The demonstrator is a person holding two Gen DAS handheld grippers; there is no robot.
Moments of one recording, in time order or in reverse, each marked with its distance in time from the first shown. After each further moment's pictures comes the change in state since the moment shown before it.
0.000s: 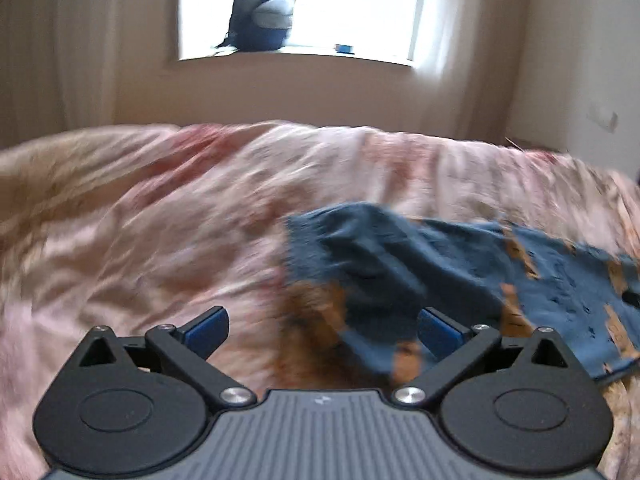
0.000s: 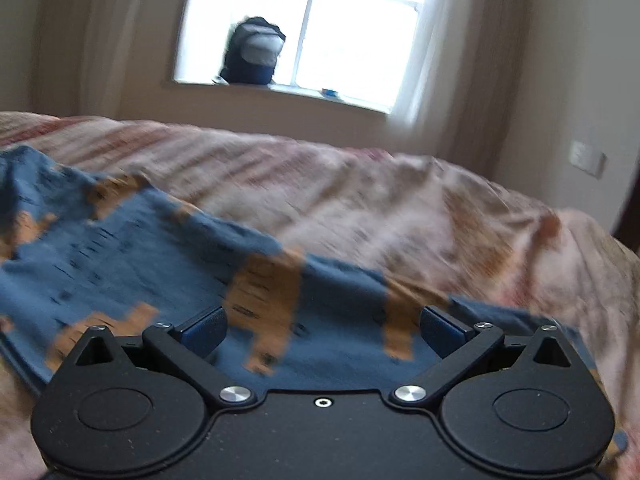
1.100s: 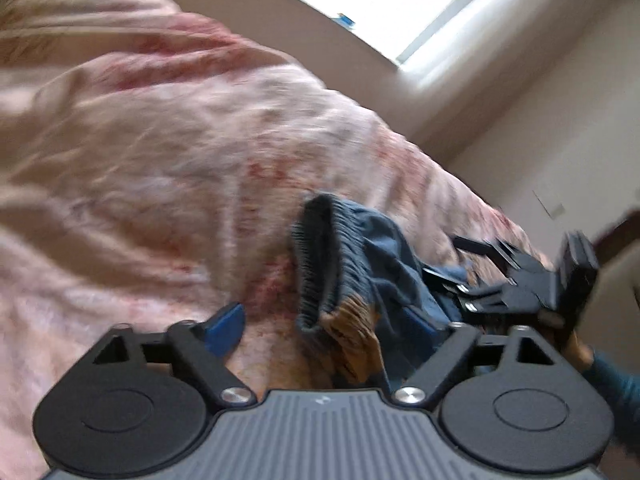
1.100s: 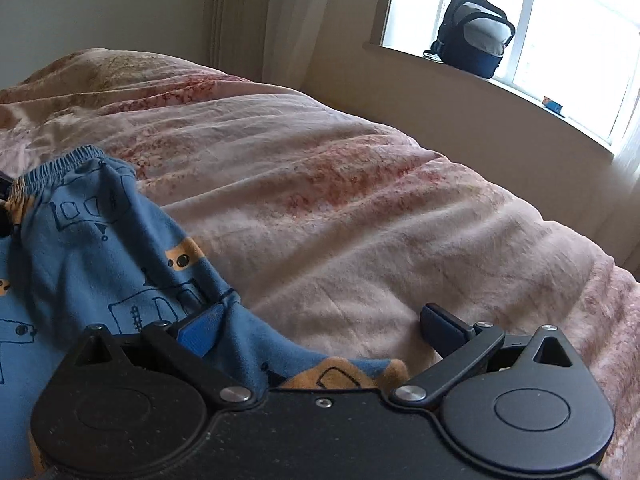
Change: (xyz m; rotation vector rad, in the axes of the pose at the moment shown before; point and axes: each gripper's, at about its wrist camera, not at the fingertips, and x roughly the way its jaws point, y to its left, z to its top) left arm 0.069 0.079 0.005 -0.367 0.130 -0.376; right arm 0.165 0.168 0.125 -0.289 0.136 0.465
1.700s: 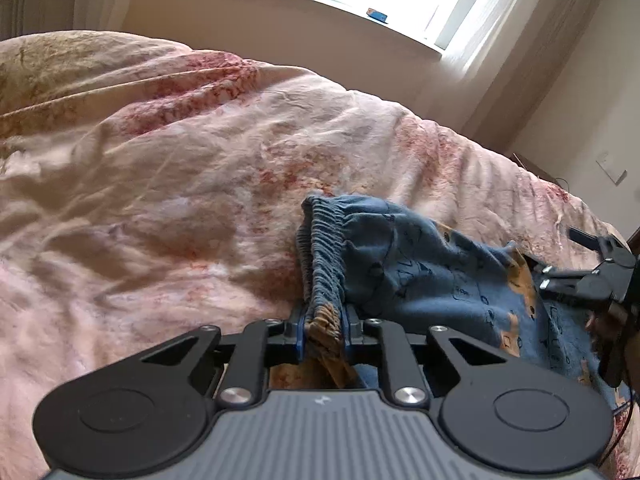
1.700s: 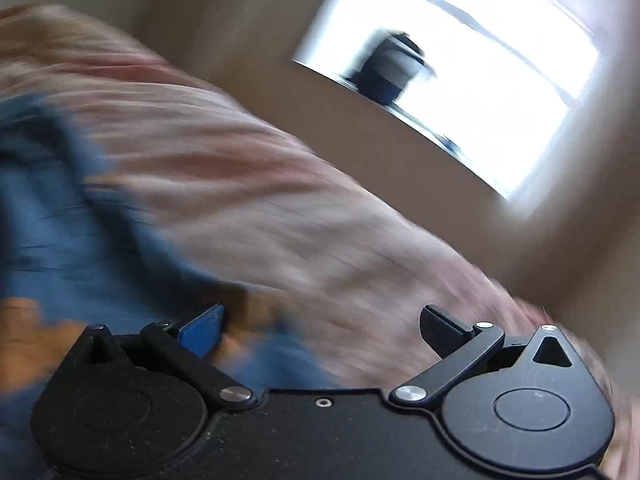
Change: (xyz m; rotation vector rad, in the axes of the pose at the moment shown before) left arm -0.007 -0.049 -0.009 0.127 -0.011 0.258; right arm -0.045 -0.022 -0.035 -0.001 -0.019 -0.437
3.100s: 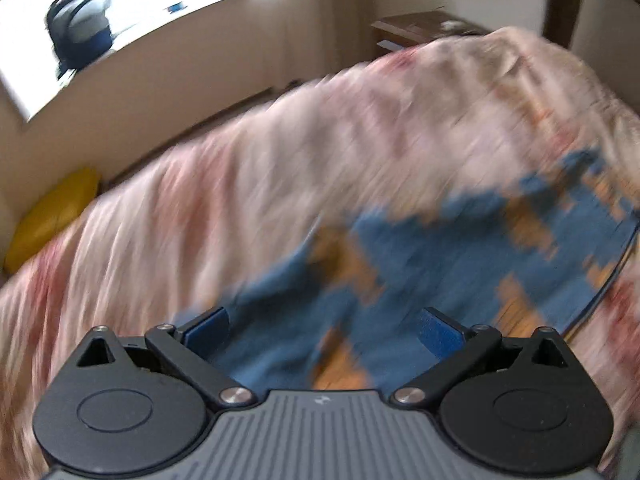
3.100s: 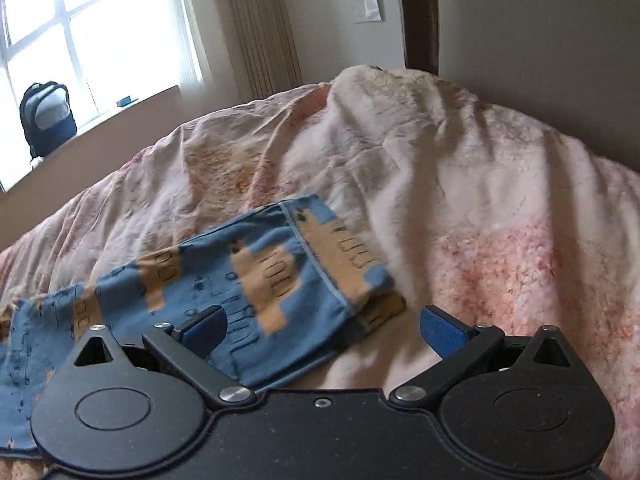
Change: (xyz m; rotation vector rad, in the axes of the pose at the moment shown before) left arm 0.008 -0.280 0.036 0.729 0.200 0.061; right arm -0.227 -0.193 -0.242 1.053 0.190 -0.339
